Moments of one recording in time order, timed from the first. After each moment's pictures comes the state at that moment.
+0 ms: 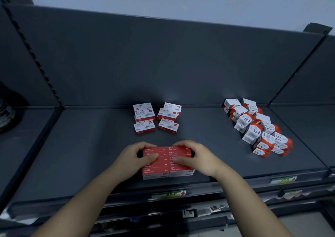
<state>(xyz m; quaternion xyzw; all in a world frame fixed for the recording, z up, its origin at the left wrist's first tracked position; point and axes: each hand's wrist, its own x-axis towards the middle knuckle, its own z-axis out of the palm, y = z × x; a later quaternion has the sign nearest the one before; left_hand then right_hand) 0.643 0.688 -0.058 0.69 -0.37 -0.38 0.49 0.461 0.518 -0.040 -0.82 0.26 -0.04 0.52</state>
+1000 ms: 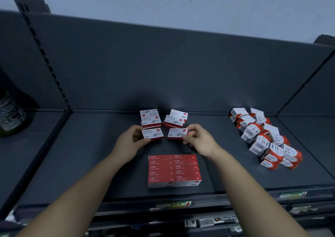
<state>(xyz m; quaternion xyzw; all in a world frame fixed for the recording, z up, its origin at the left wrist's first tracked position) 0.696 0.659 -0.056 0.79 -0.33 -0.22 0.47 0.519 0.475 -0.031 -0.75 0.35 -0.12 0.54</state>
